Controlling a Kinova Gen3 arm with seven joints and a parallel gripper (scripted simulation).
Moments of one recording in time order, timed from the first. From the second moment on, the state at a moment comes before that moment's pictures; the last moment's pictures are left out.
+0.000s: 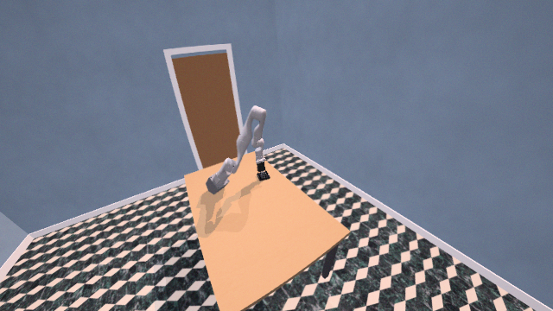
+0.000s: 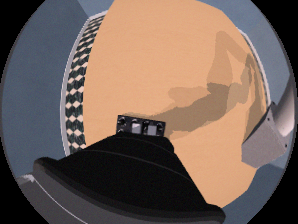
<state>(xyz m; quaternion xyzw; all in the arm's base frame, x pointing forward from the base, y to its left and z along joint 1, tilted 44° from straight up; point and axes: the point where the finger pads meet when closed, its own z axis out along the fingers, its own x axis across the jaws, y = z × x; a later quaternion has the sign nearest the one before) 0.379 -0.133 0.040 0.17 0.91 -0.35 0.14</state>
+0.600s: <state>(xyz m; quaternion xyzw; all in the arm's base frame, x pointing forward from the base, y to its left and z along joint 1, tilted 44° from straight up) 0.379 -0.134 0.040 0.17 0.91 -0.35 0.14</state>
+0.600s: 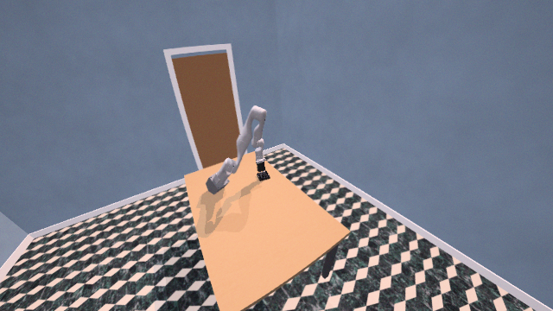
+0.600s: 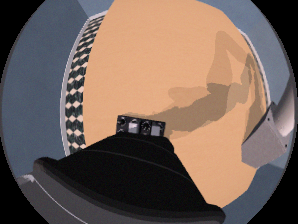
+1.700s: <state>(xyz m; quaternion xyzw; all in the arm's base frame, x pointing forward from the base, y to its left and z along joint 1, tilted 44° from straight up) 0.371 -0.114 0.062 0.17 0.91 -0.36 0.14</state>
